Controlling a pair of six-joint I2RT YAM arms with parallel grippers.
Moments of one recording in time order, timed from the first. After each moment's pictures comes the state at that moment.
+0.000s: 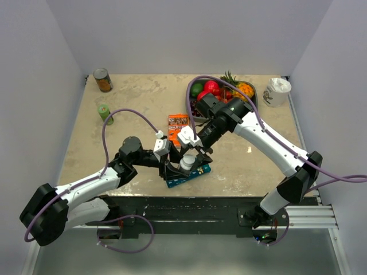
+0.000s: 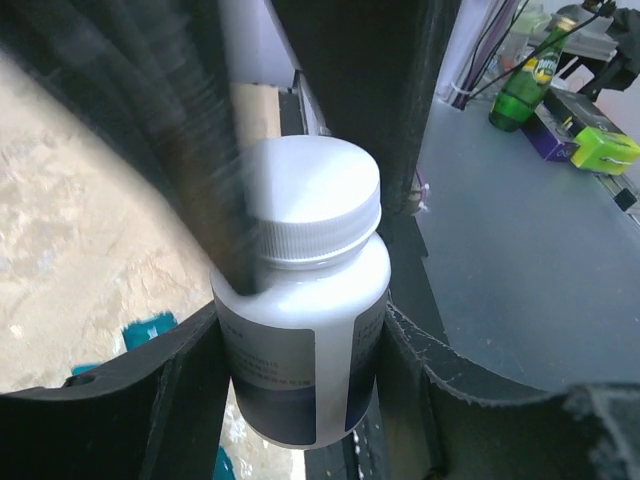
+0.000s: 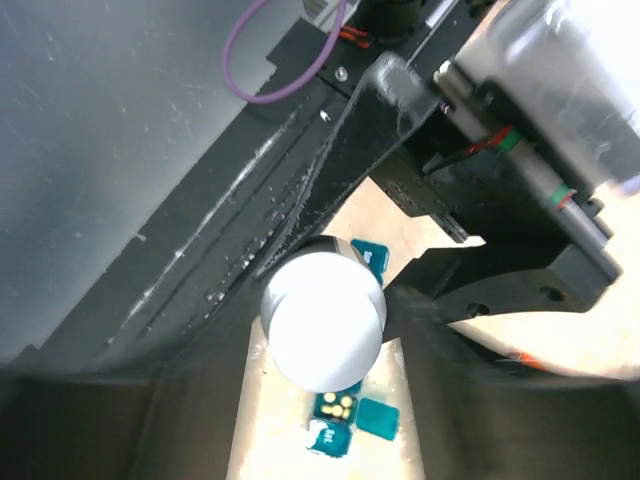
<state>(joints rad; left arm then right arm) -0.71 1.08 0.46 0.61 0.97 -0.21 0.78 1.59 1.69 -1.37 -1.00 -1.28</state>
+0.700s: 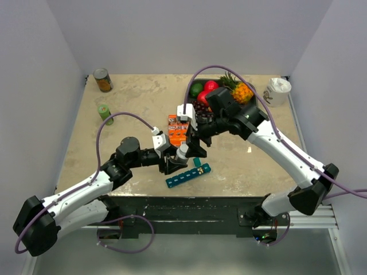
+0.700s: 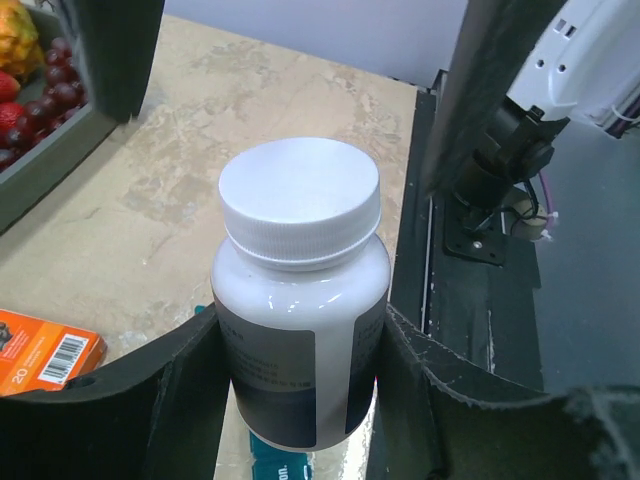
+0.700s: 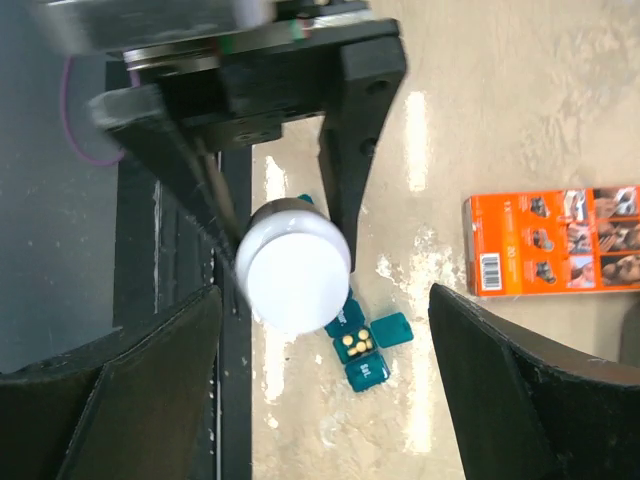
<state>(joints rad) -0.72 0.94 0.49 0.35 0.64 -0.11 0.76 1.41 1.57 -0.96 -0.65 -0.51</state>
